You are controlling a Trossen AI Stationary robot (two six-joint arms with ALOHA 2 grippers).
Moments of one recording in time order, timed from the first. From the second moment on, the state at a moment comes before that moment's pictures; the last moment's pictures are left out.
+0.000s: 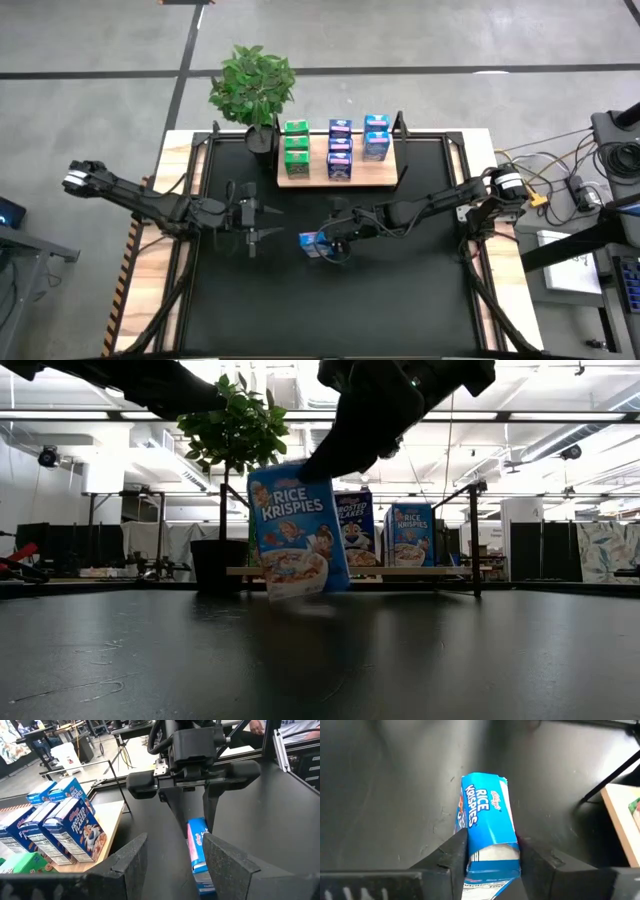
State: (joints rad) left arm -0.28 0.90 0.55 0.07 -0.38 0.10; right arm 0.14 1.72 1.14 -0.05 0.10 -0.04
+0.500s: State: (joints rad) left arm -0.28 0.90 0.56 0.06 -0.38 0.11; right arm 0.14 1.57 1.19 -0.36 0.11 -0.06
